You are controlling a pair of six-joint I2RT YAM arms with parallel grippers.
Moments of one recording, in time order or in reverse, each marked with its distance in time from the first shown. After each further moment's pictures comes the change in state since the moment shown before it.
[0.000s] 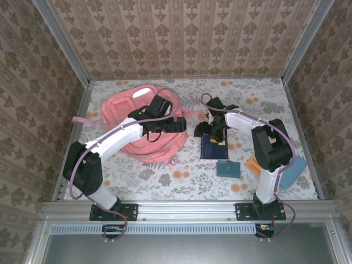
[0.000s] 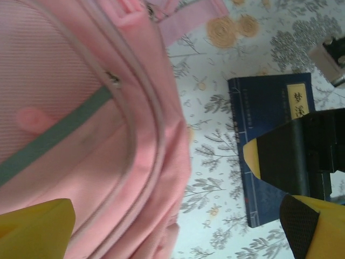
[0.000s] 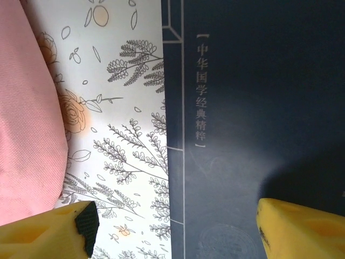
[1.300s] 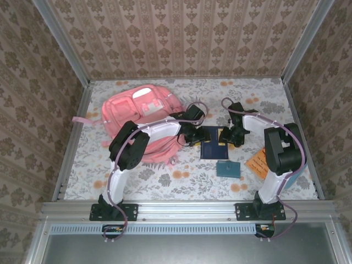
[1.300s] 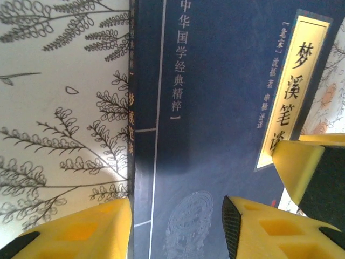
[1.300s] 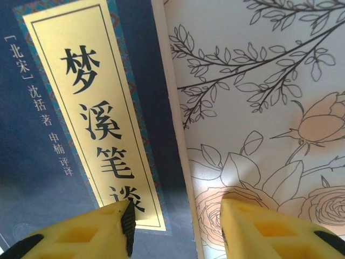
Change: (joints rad) left arm -0.158 0.526 0.290 0.077 0.262 -0.388; right arm -0.188 -0.084 -0.186 -0.029 0.132 -0.087
